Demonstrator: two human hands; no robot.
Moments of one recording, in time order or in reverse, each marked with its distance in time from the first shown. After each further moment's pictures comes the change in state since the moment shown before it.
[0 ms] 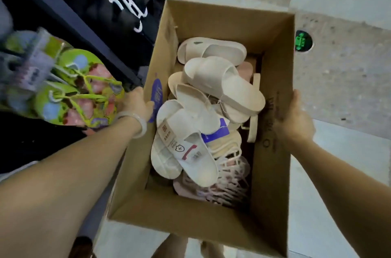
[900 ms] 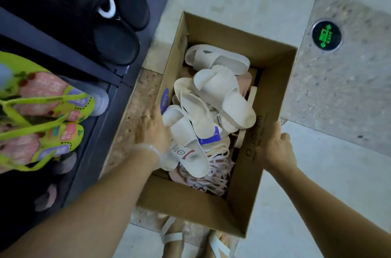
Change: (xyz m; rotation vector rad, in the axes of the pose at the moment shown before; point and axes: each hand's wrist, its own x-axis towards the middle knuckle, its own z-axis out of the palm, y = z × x) left_hand 0.061 0.025 0.115 -0.010 -0.228 -0.035; right_hand 0.075 -0.020 0.108 -0.170 -0.327 0.082
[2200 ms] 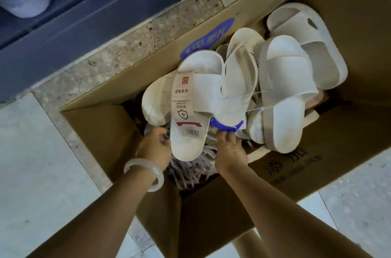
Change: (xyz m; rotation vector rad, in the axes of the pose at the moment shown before) left_hand -0.040 -0.022 0.192 -0.854 -0.093 -0.812; right_hand 0.088 -0.023 0.160 -0.943 -0.434 -0.626
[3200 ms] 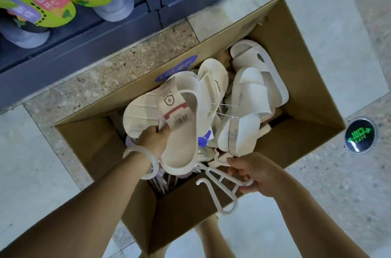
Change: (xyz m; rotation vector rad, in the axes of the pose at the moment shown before) left_hand -0.041 0.076 -0.016 -0.217 -0.138 -0.048; right_hand -0.114 0.080 -0.137 0.948 -0.358 0.368
